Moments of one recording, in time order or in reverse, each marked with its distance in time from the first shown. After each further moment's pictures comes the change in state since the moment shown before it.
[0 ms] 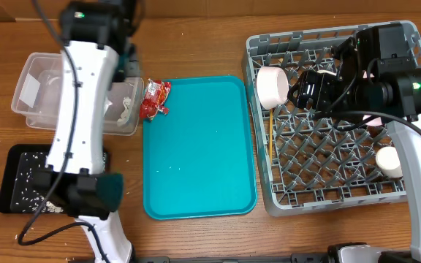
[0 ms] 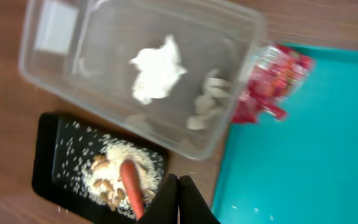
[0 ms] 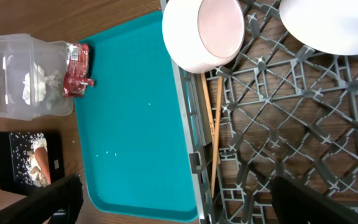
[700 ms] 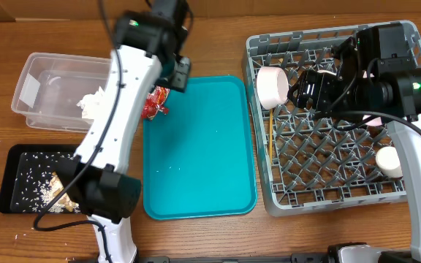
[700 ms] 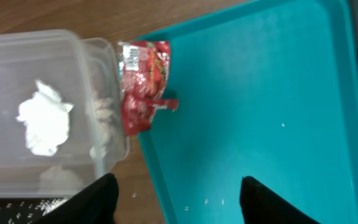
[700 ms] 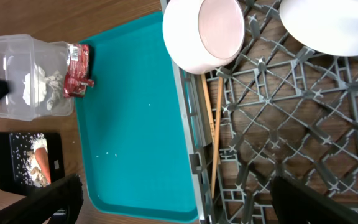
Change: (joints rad) left arm -0.211 0.017 -0.171 0.206 0.194 0.232; right arm 0.000 0.000 0.000 0.004 0.000 -0.001
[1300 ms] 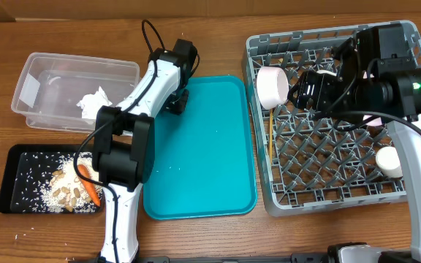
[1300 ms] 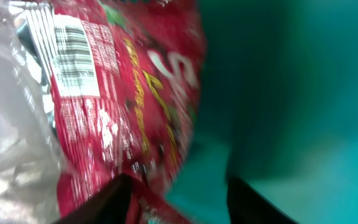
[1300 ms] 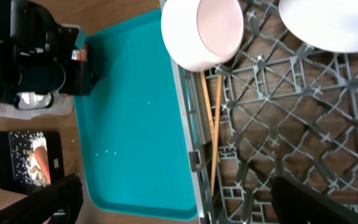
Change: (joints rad) left arm 0.039 0.296 -0.304 0.362 -0.199 -0.007; right arm 0.000 0.000 0.000 -0.017 0.000 0.001
